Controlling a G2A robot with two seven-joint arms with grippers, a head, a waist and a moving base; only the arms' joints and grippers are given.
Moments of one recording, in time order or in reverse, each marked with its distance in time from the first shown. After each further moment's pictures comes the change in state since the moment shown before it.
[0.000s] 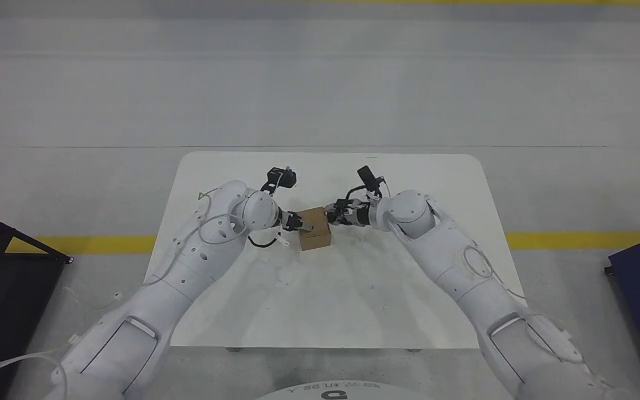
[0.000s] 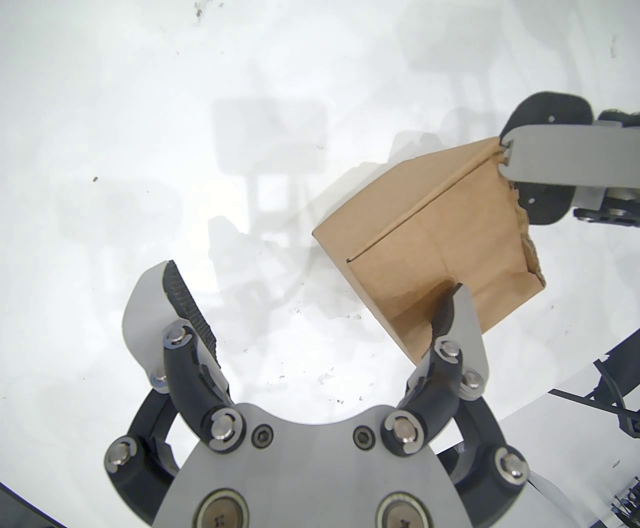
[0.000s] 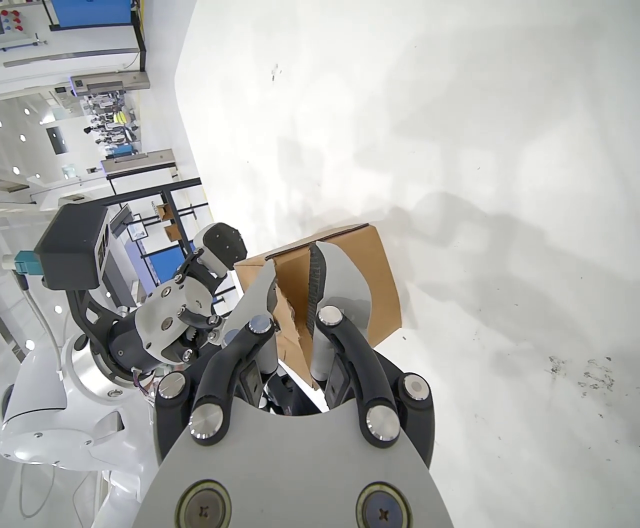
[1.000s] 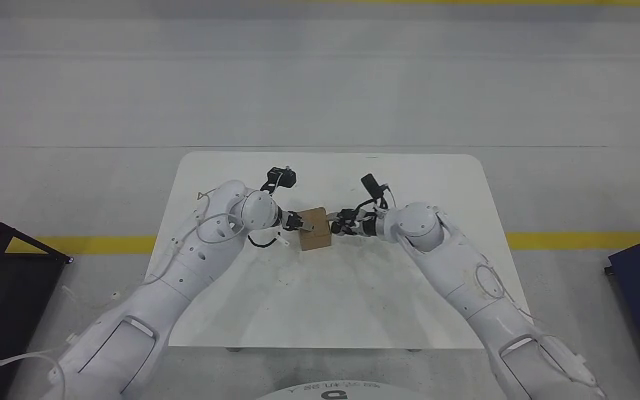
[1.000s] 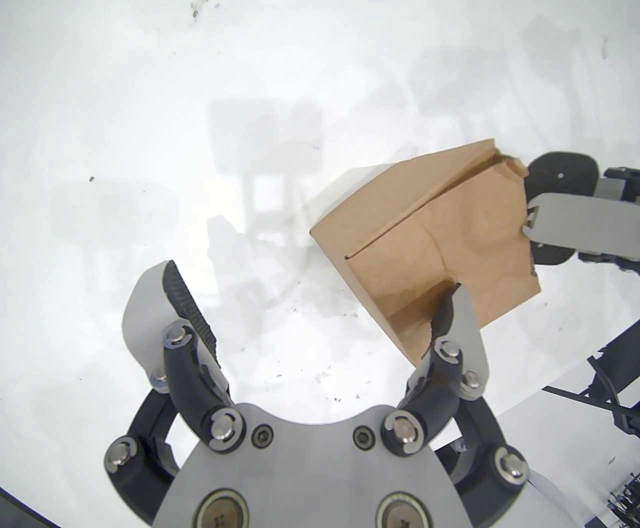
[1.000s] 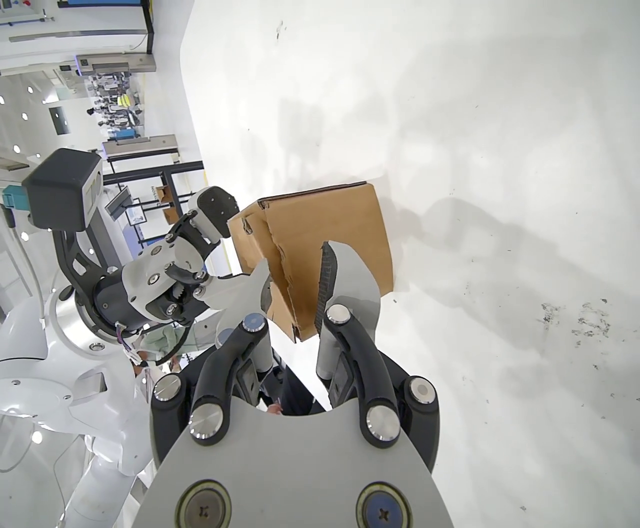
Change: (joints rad) left arm -0.006 0.009 0.009 -0.005 -0.027 0.000 0.004; right arm -0.128 0.050 0.079 -0.164 -0.054 -0.022 0.040
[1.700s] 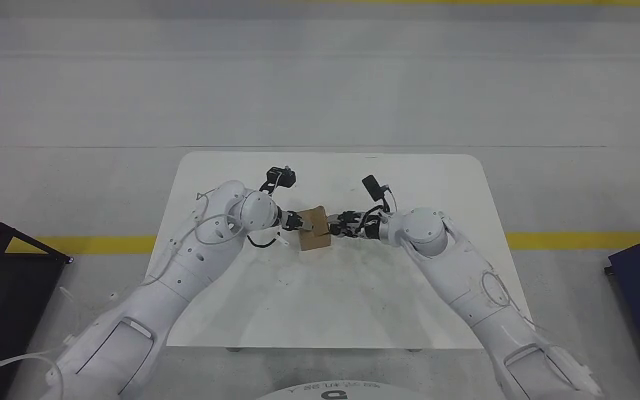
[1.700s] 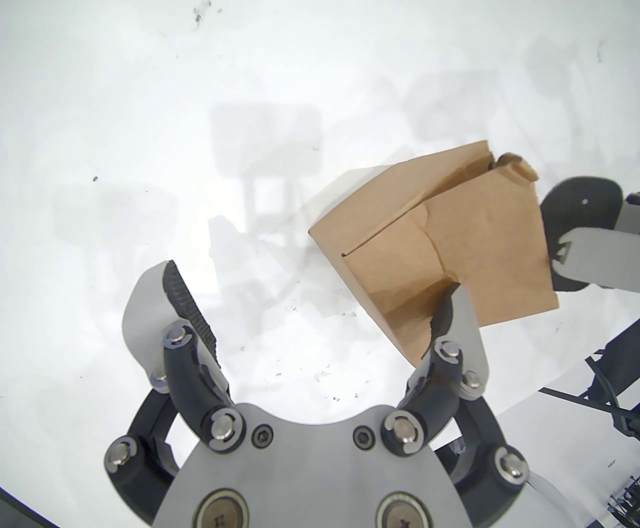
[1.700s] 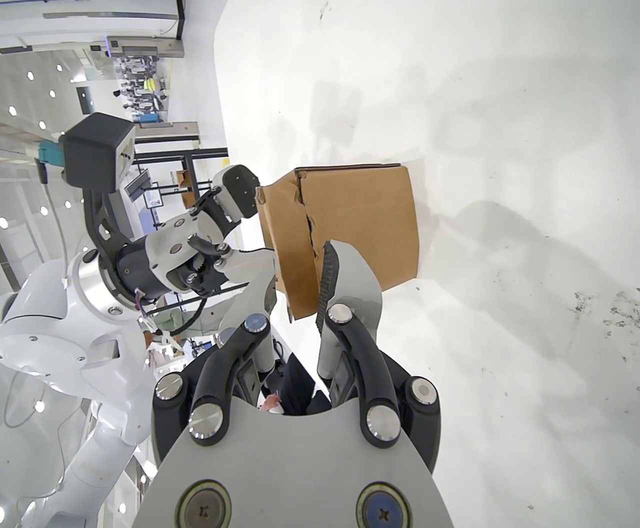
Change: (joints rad) left arm 0.004 0.010 0.005 -0.021 -0.007 0.013 0.002; right arm -0.046 0.013 0.029 -0.052 -0.002 -0.047 0.015
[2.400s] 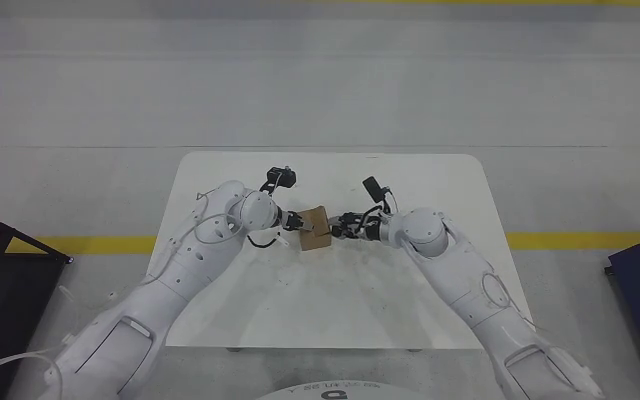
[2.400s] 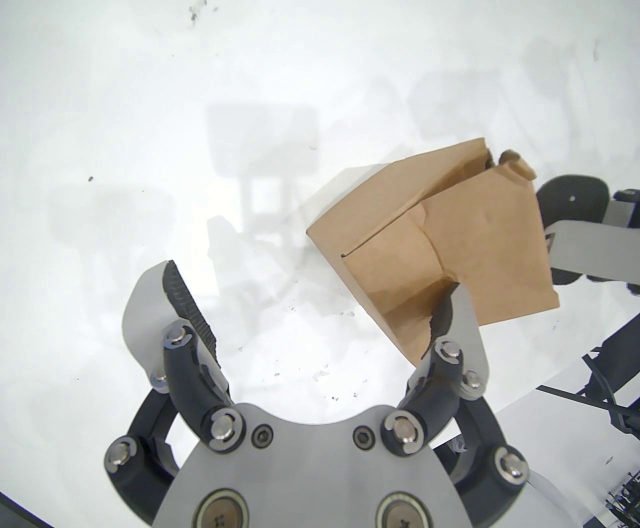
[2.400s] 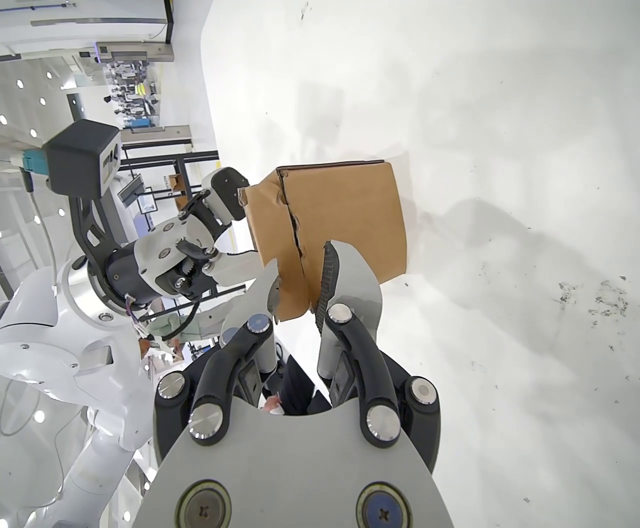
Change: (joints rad) left arm -0.007 0.005 0.013 0.004 -0.022 -0.002 0.012; right arm -0.011 0.002 0.006 -0.012 -0.008 0.009 0.012
